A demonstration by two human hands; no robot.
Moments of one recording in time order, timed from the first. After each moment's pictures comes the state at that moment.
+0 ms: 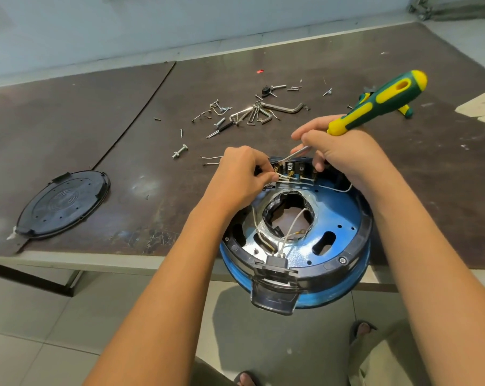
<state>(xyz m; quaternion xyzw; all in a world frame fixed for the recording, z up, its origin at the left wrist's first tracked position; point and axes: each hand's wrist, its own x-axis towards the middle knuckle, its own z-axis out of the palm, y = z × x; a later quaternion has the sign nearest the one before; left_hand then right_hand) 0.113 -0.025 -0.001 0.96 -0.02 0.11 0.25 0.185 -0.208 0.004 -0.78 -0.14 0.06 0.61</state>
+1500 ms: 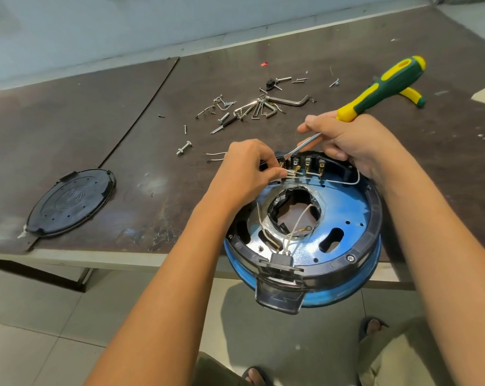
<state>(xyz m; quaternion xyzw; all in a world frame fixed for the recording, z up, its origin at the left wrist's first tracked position) 0.115 -0.025 0.000 0.96 -0.04 0.10 0.25 0.213 -0.213 -0.013 -0.70 -0.13 0.14 0.68</state>
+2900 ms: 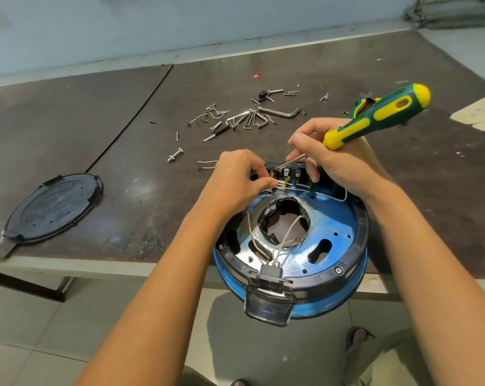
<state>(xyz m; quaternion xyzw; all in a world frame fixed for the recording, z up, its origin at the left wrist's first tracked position) 0.116 -0.025 0.000 0.96 -0.03 0.11 0.27 0.186 -0.218 -0.003 -0.73 -0.32 0.00 0.61</state>
